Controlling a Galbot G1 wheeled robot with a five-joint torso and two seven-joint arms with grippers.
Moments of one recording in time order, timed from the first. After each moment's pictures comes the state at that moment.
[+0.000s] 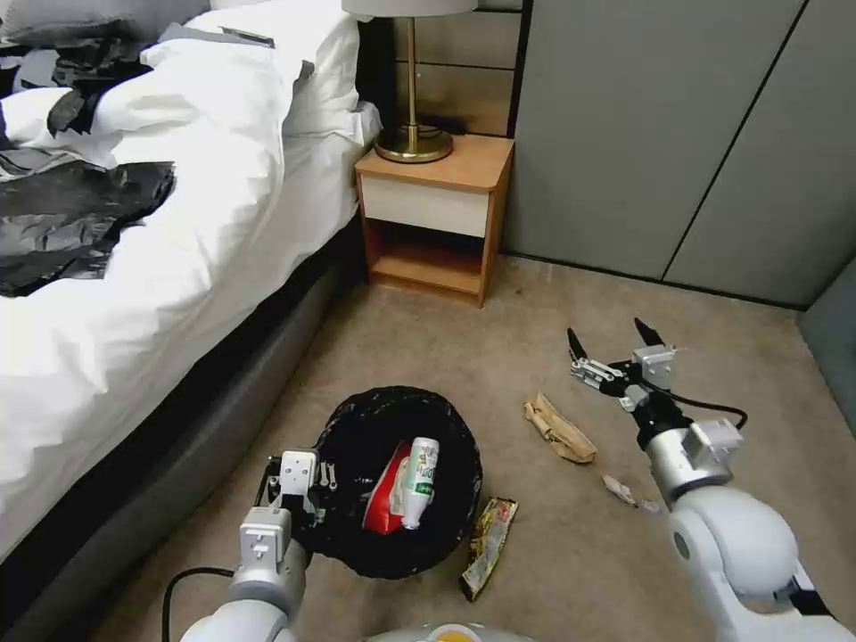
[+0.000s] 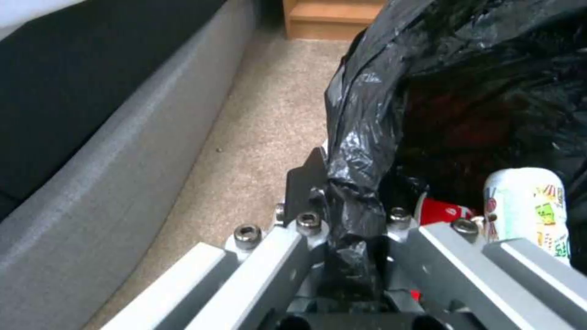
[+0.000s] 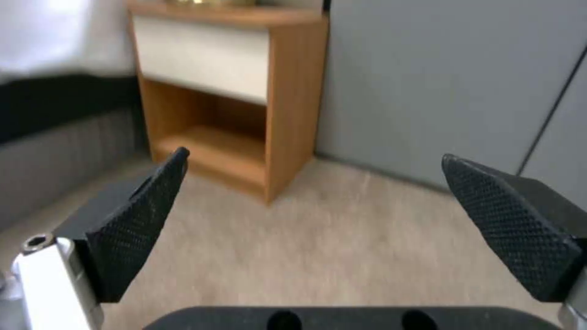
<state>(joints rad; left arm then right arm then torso) 1.80 -1.47 -0.44 -2.33 0.03 0.43 -0.10 -1.40 1.23 0.55 2.06 0.25 -0.23 0.01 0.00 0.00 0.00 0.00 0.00</state>
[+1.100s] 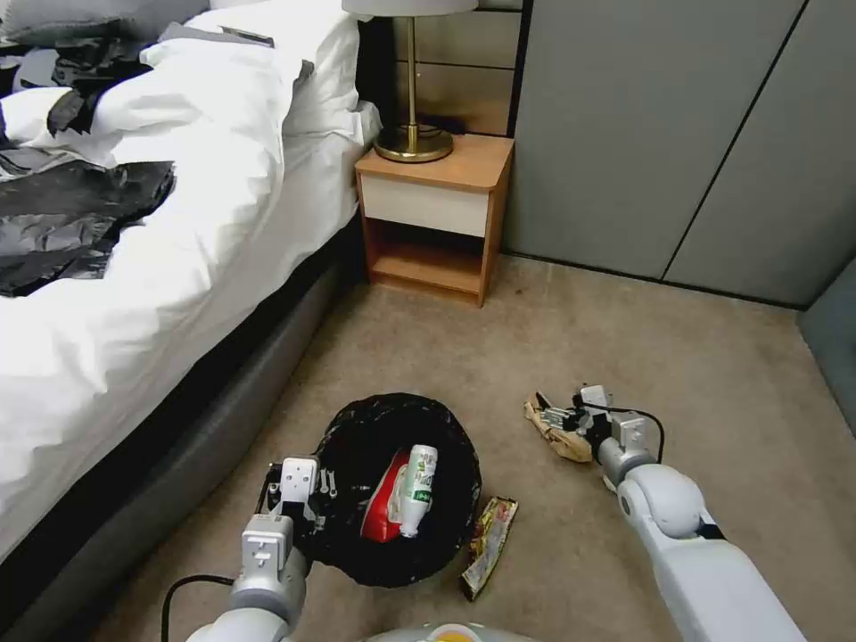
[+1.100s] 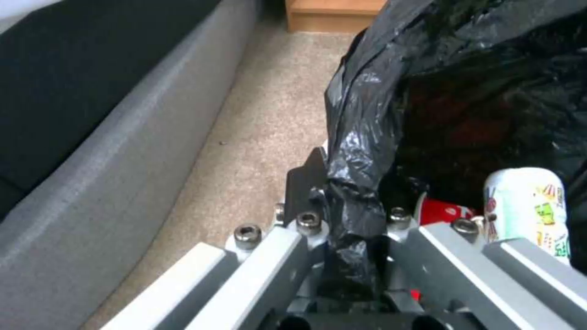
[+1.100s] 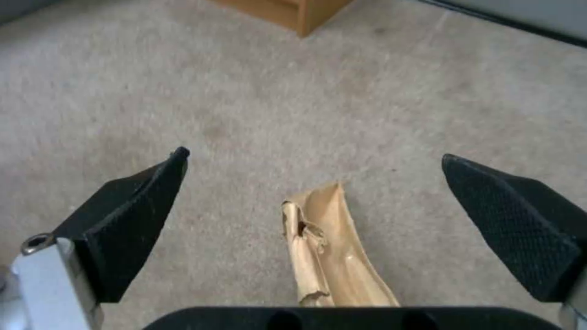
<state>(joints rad) 1.83 -1.48 -0.43 -2.33 0.05 0.42 -0.10 -1.14 1.22 0.40 1.45 0.21 -0.19 -0.16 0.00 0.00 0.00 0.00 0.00</state>
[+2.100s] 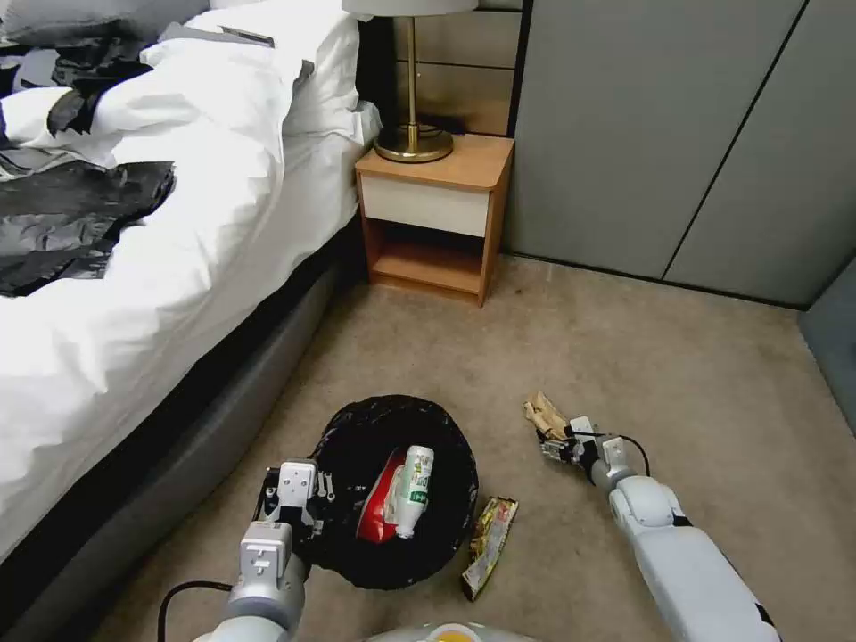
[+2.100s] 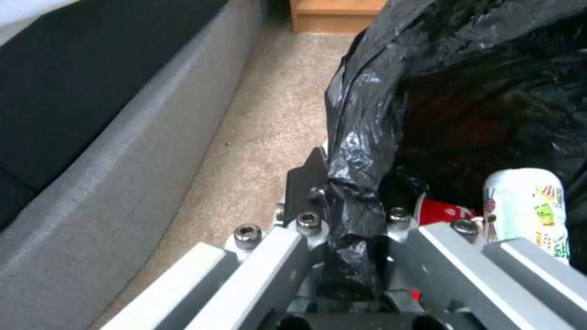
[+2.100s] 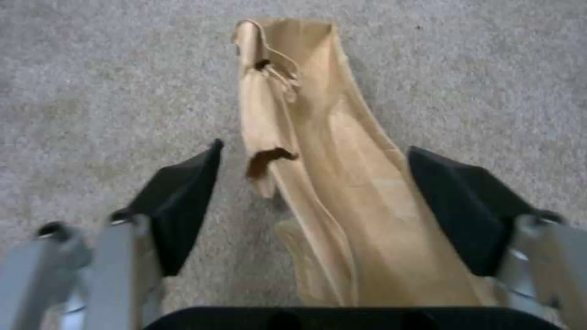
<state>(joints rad) 1.84 -1.49 -0.44 -2.33 0.08 0.40 -0.10 -0.98 1.27 0.38 0.98 0.11 -0.03 -0.26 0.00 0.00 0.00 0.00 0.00</state>
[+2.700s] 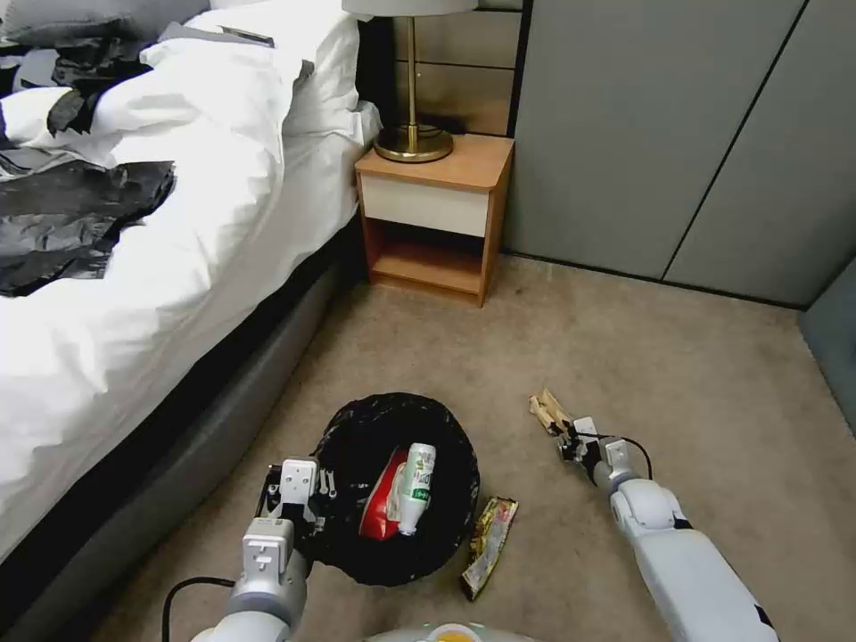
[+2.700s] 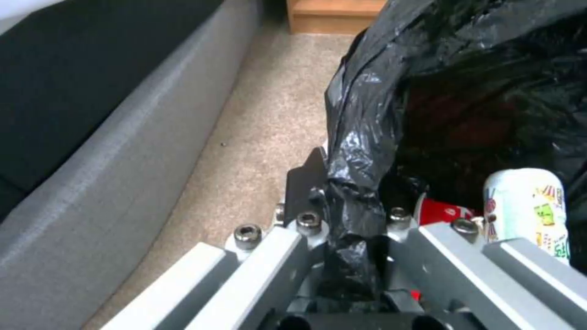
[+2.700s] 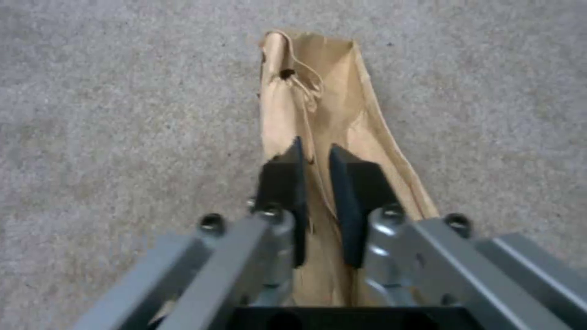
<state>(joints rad) 1.83 -1.48 -0.43 -2.32 0.07 0.40 -0.10 -0.99 1.26 0.39 0.99 0.12 0.00 -0.24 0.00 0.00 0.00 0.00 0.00</state>
